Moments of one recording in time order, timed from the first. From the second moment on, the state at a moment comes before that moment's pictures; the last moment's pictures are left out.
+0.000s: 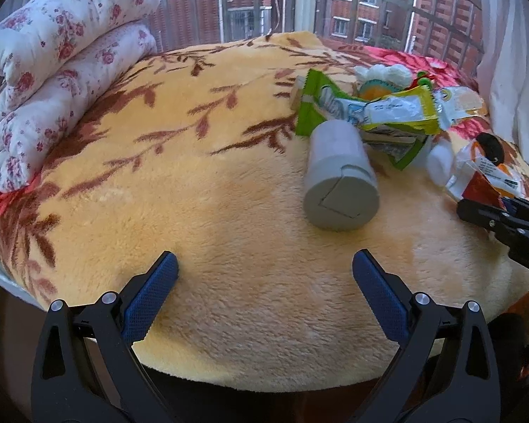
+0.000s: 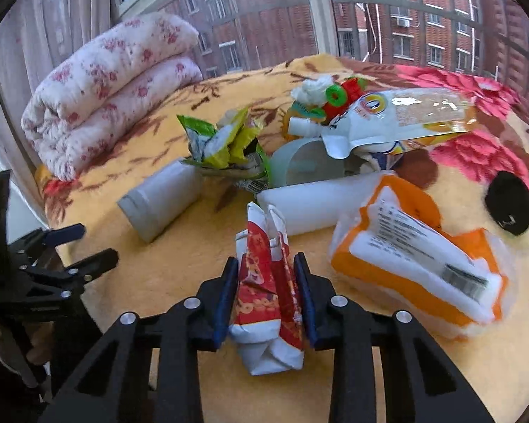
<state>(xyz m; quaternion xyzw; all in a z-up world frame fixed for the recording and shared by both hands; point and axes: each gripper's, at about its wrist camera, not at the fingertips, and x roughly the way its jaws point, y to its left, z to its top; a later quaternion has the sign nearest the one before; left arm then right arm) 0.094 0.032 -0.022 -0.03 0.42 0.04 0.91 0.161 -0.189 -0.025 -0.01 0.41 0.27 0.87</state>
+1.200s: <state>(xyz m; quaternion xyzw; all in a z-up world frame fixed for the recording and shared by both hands) 0.161 -0.015 -0.024 0.01 0.38 0.01 0.92 0.078 -0.222 -0.008 0.03 0.37 0.23 0.90</state>
